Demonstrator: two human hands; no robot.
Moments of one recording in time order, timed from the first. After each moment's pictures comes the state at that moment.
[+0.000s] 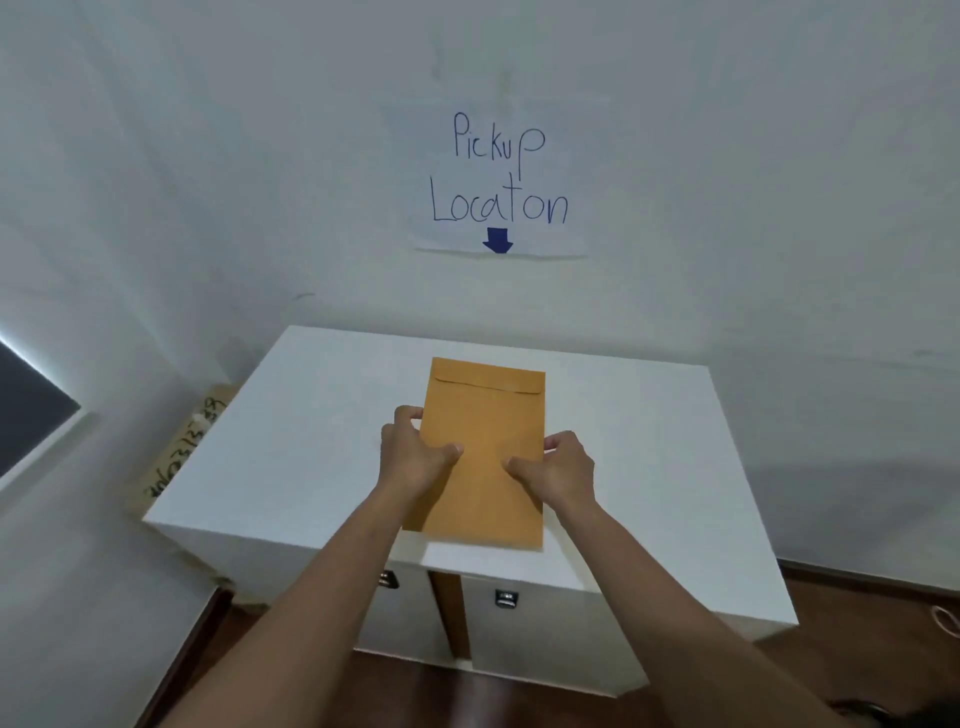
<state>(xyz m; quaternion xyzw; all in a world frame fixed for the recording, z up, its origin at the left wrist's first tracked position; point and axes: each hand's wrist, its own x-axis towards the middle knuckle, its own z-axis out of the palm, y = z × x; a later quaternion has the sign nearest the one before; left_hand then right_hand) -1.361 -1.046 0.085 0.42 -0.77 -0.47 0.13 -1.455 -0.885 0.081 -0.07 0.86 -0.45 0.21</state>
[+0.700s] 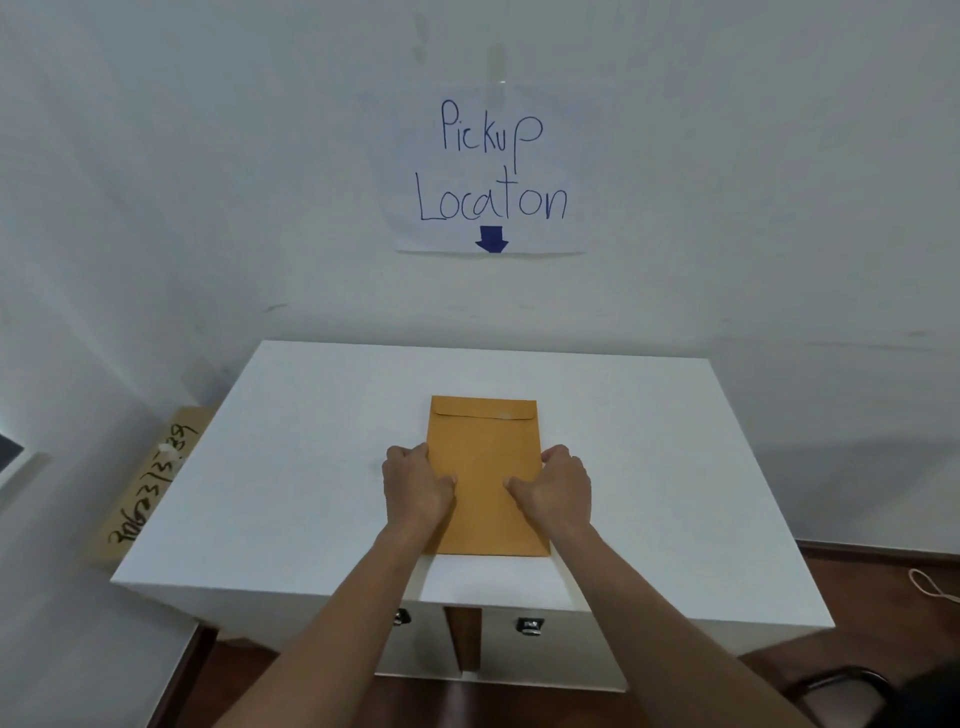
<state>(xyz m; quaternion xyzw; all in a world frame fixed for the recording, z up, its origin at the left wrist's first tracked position) -1.379 -1.069 0.031 0.40 -0.86 -0.31 0.06 -1.460 -0.923 0.034 -0.06 0.94 -0.31 0.15</state>
